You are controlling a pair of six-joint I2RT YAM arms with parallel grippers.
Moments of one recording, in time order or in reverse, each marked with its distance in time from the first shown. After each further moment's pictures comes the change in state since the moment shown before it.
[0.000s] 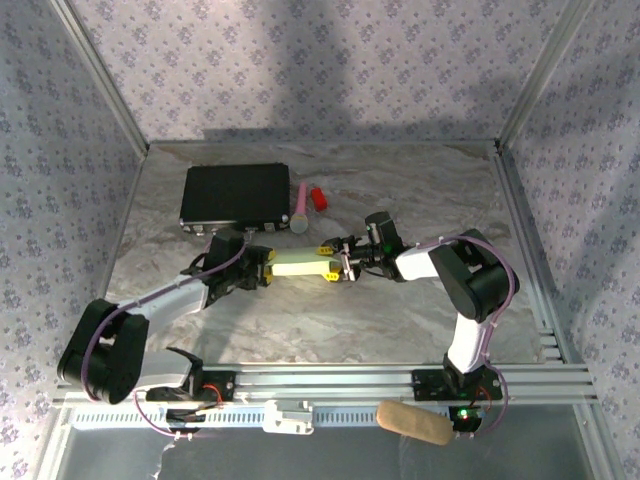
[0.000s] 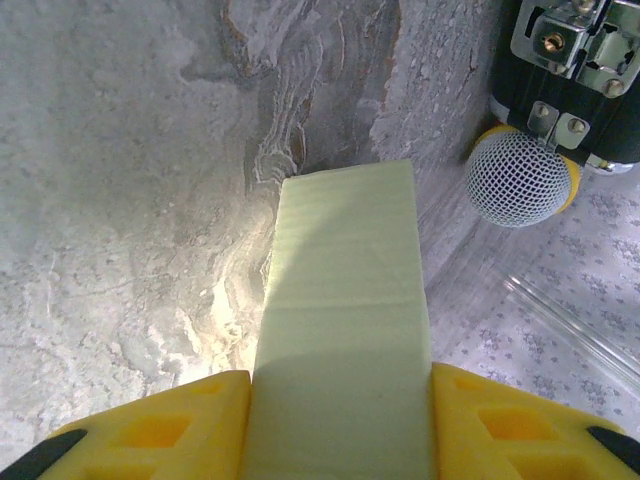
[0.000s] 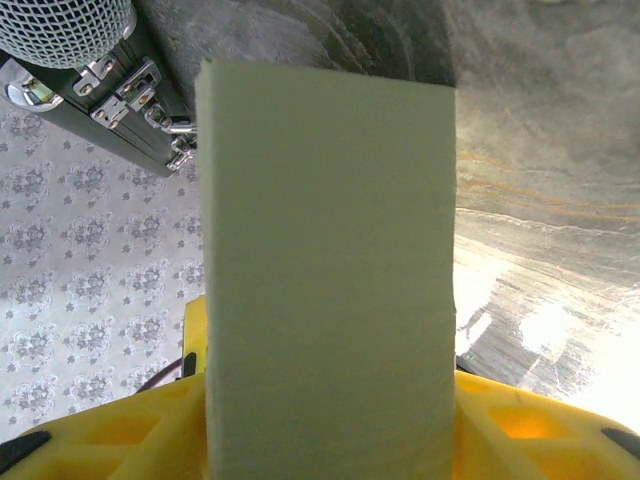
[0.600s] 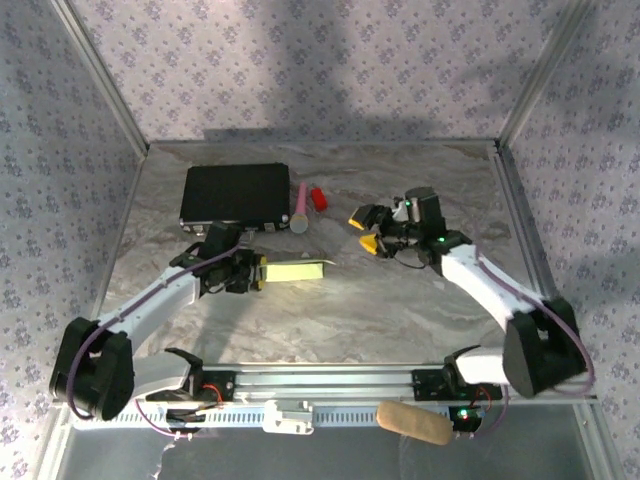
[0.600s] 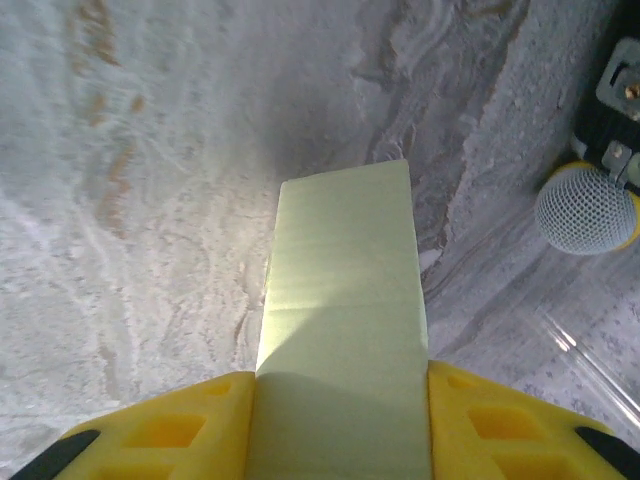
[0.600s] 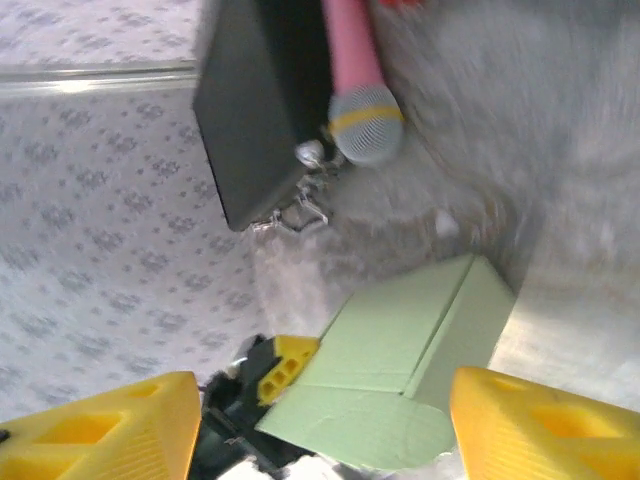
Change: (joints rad) left arm 0.019 -0.097 0.160 -0.492 -0.020 -0.041; right arm -0.125 -0.570 0.101 -0.637 0.330 -0.653
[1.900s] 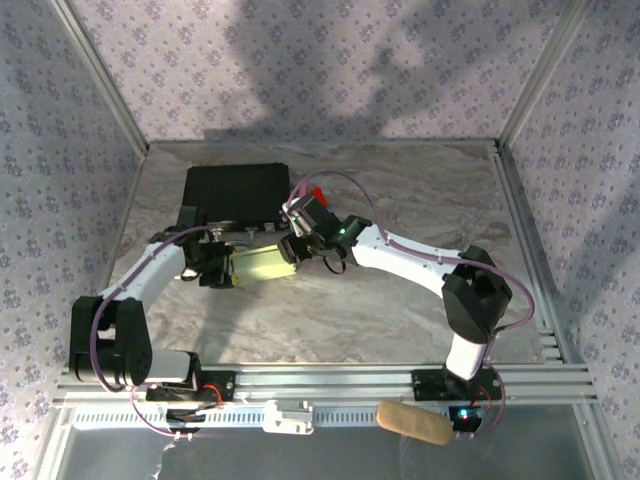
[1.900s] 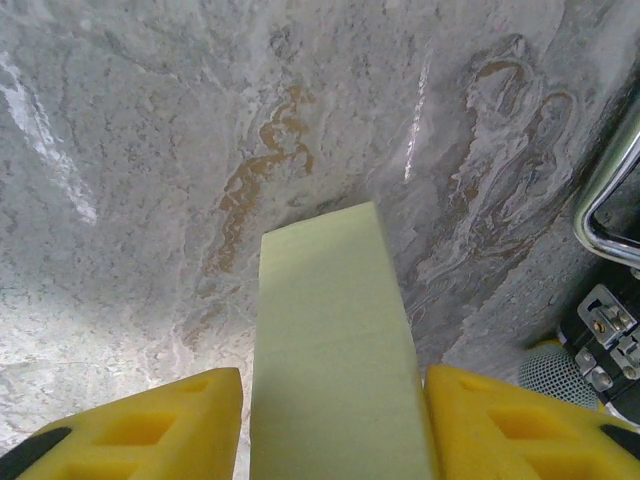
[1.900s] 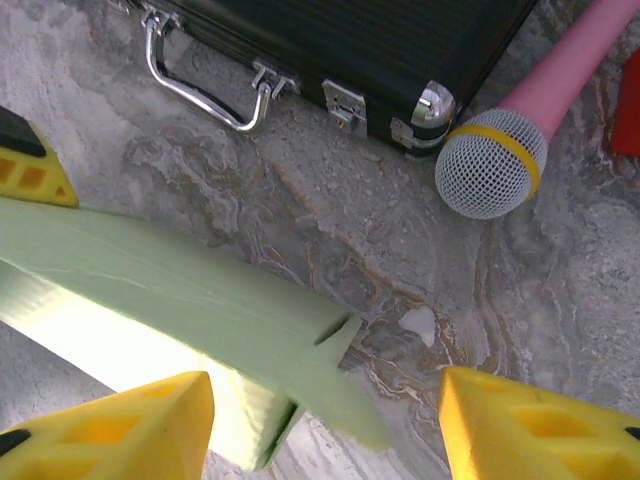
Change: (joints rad) left arm 0.301 0.165 0.136 -0.236 0.090 0.166; right arm 0.521 0.502 0.532 -0.304 0.588 -0.864
